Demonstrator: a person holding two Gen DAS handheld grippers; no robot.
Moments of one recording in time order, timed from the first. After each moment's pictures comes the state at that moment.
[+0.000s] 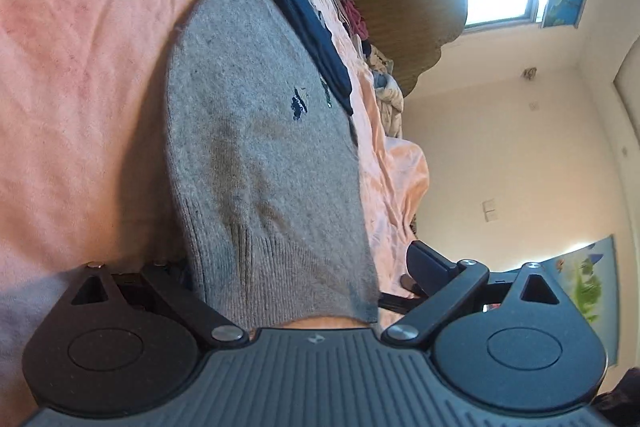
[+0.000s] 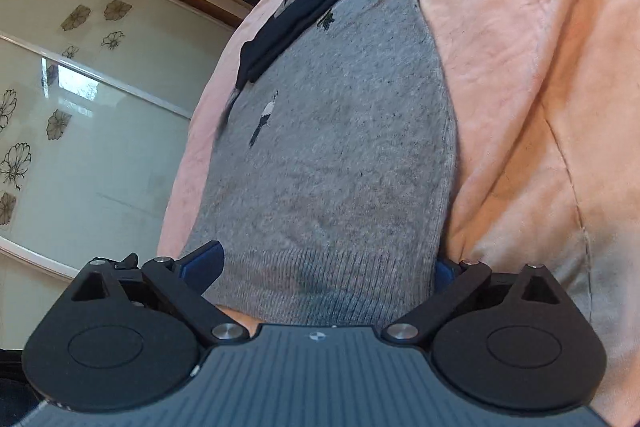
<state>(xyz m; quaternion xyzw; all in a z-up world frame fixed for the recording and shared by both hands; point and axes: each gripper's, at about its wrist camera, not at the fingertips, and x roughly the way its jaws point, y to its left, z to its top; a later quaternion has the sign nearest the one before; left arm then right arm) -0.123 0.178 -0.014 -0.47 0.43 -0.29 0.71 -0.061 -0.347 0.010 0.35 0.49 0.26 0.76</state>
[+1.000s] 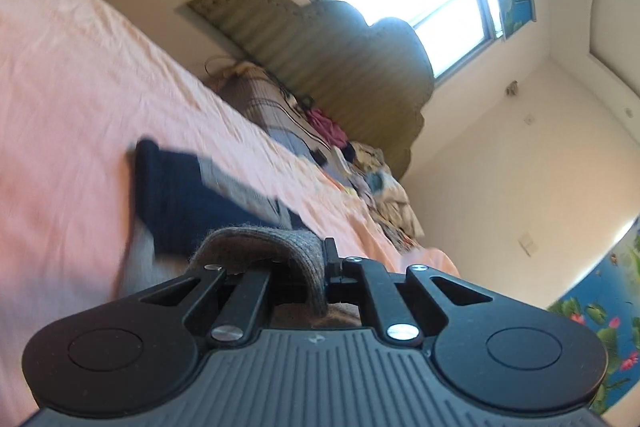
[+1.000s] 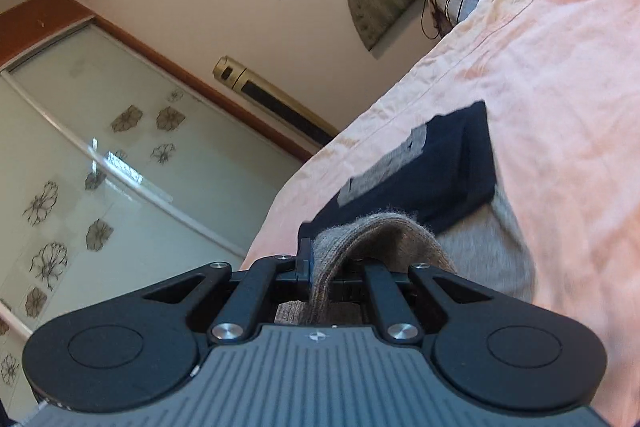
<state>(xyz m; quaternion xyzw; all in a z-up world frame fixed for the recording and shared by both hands) 0.105 0.180 0.106 -0.35 0.27 -0.26 0.86 0.156 -0.357 0.085 0.39 0.31 0.28 0.82</state>
